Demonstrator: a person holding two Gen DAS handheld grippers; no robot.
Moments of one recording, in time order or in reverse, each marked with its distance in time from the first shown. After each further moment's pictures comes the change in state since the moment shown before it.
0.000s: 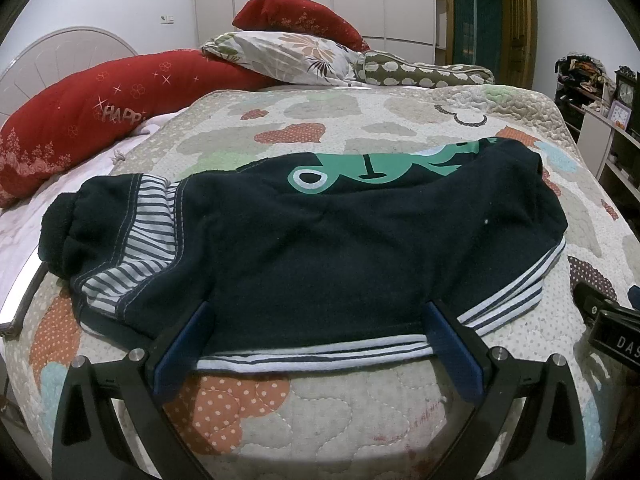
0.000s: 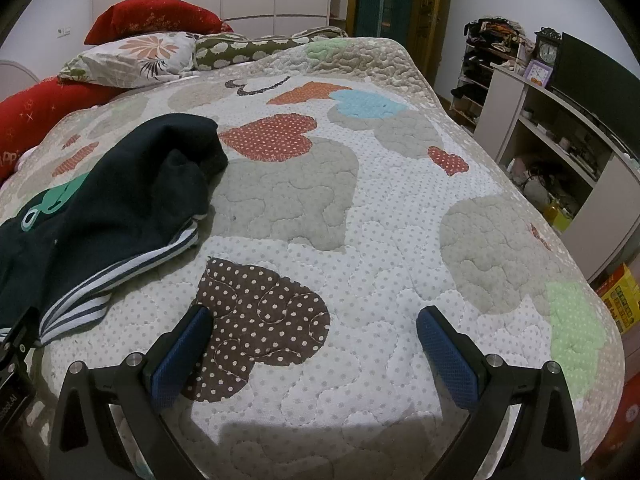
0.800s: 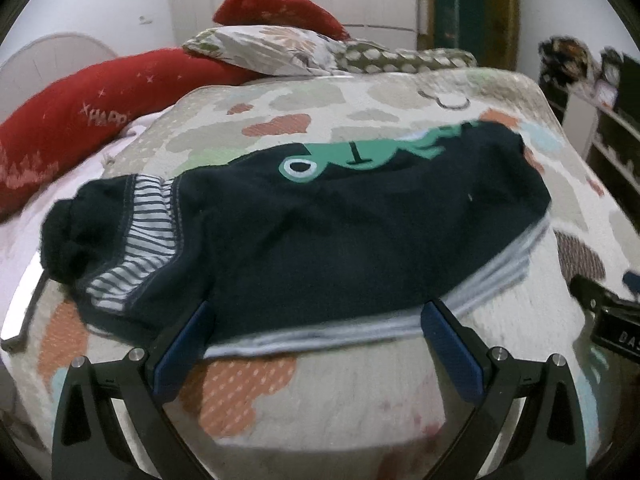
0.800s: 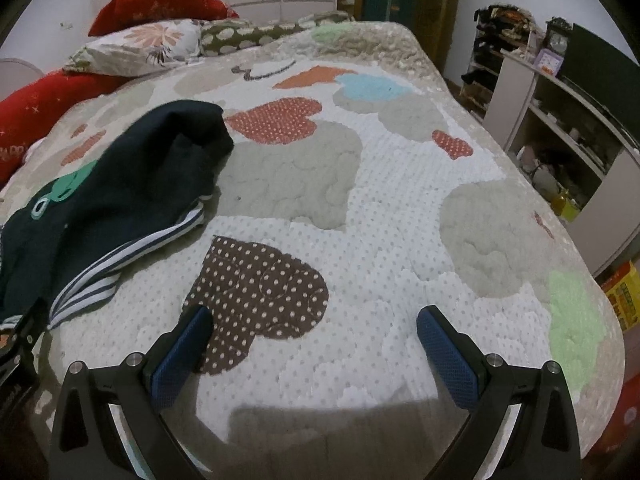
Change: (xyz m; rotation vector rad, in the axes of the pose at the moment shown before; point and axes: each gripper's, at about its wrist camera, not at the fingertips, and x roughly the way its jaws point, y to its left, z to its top) left arm -0.014 -0.003 0.001 0.090 0.045 -0.017; right arm -0.010 -0.003 -0.010 -0.035 0.030 0.023
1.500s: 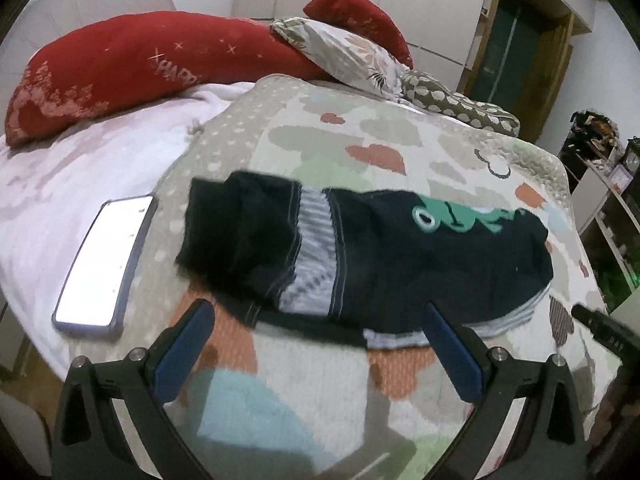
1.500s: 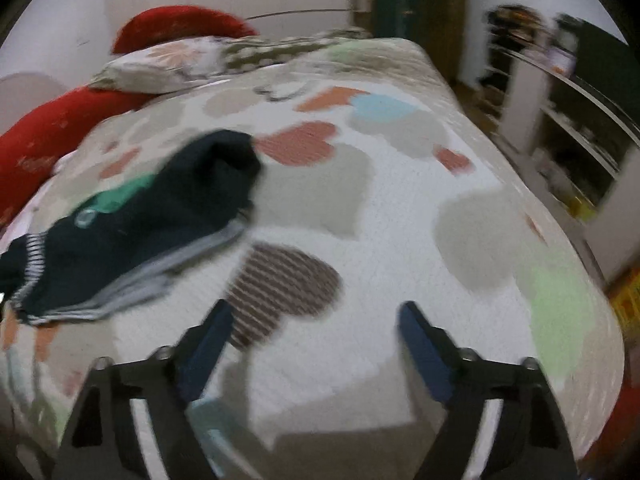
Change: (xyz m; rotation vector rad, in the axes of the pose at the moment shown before) left arm -0.044 0.131 0.012 -0.274 0.023 -0.070; right arm -0.036 0.000 0.029 -0.024 0.000 0.155
